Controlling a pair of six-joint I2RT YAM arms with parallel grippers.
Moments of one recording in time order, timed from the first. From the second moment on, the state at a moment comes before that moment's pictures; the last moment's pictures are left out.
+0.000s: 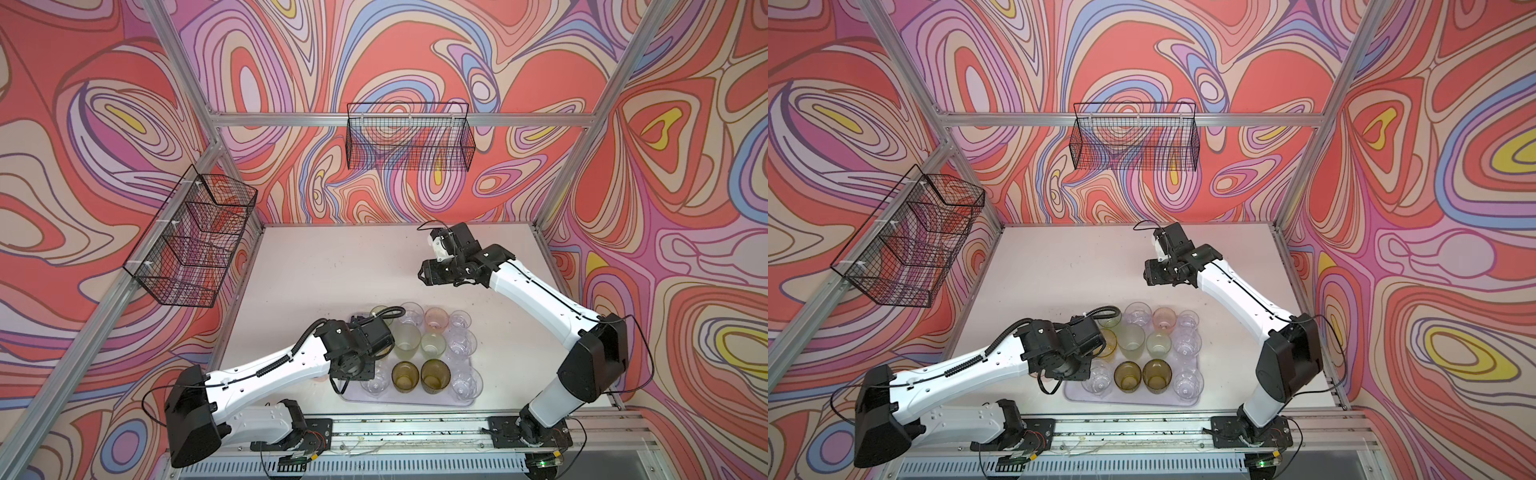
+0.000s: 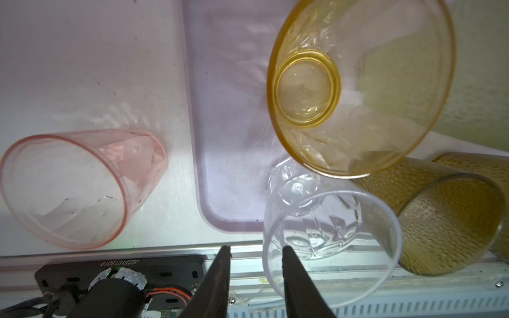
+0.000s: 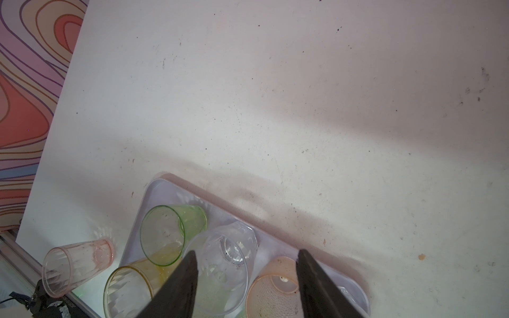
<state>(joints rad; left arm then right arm) -1.01 1.21 0.98 -1.20 -0.14 -1.00 0.54 1.64 1.51 -0.78 -0.11 0.32</state>
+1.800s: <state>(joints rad) -0.35 0.96 0.82 -1.37 -0.04 -0.89 0.54 1.62 1.57 -0.95 -0.21 0.15</state>
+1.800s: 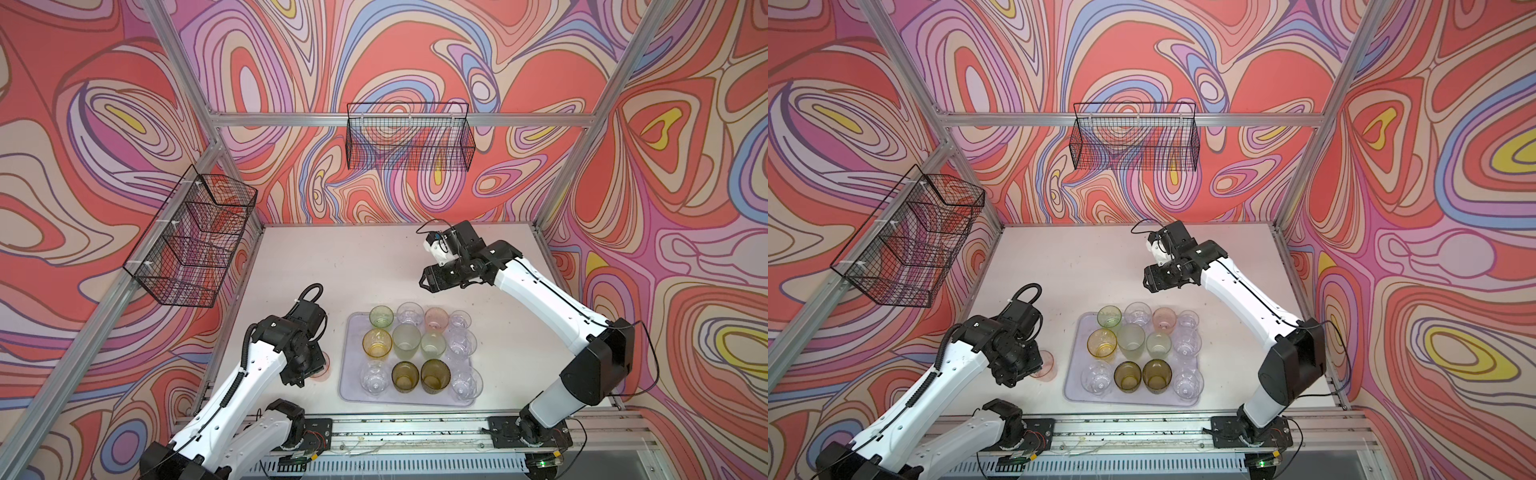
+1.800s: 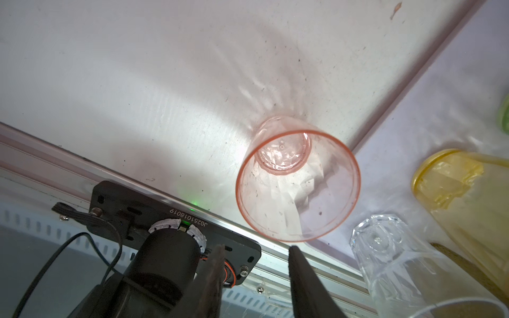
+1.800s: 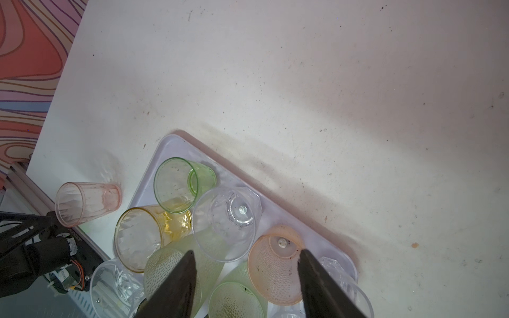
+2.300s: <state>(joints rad) -0.32 0.95 0.76 -1.32 -0.04 -0.91 0.54 1.62 1.57 -0.96 -0.21 0.14</state>
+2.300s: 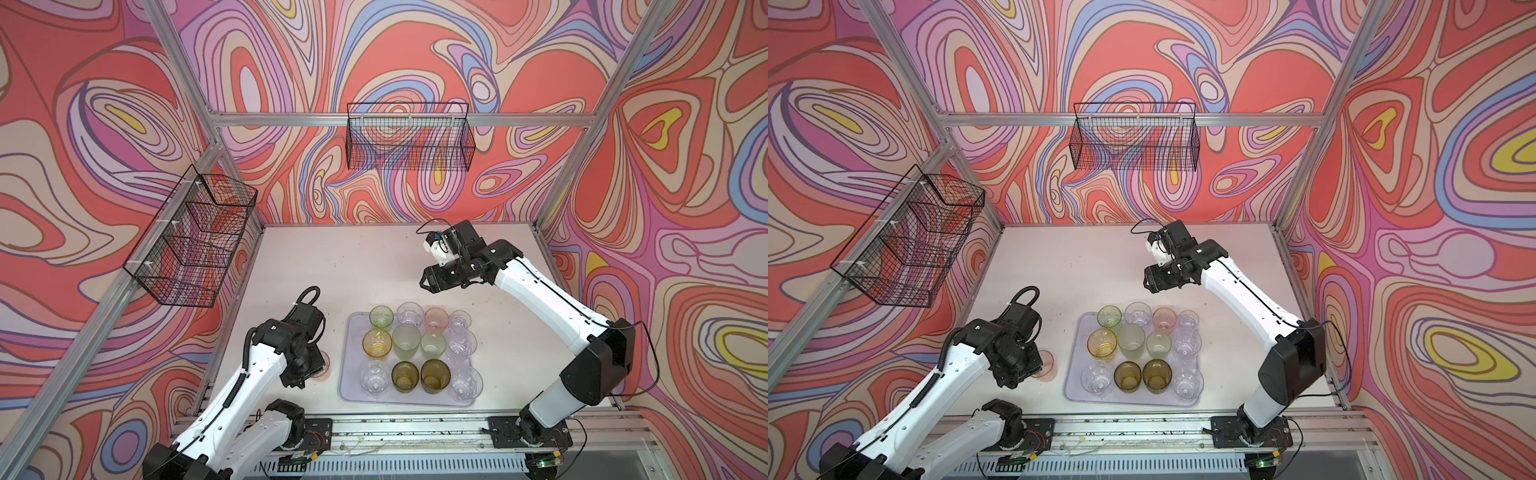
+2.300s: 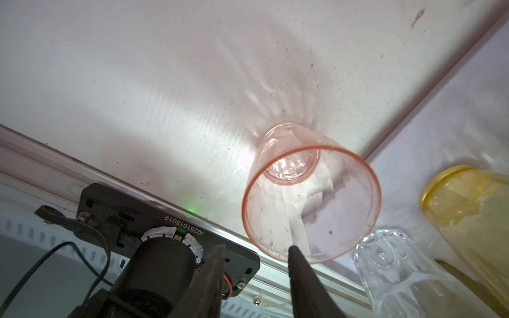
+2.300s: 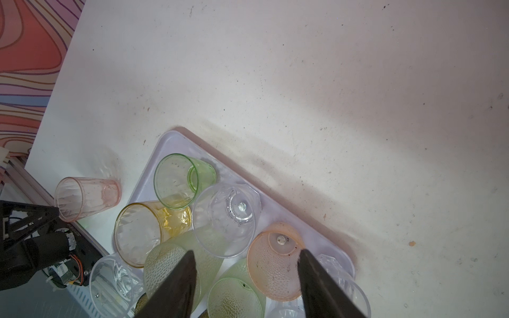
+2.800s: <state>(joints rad) -0.32 0.99 0.73 -1.27 -0.03 -0.95 0.54 1.62 1.57 -0.95 -0.21 0.12</state>
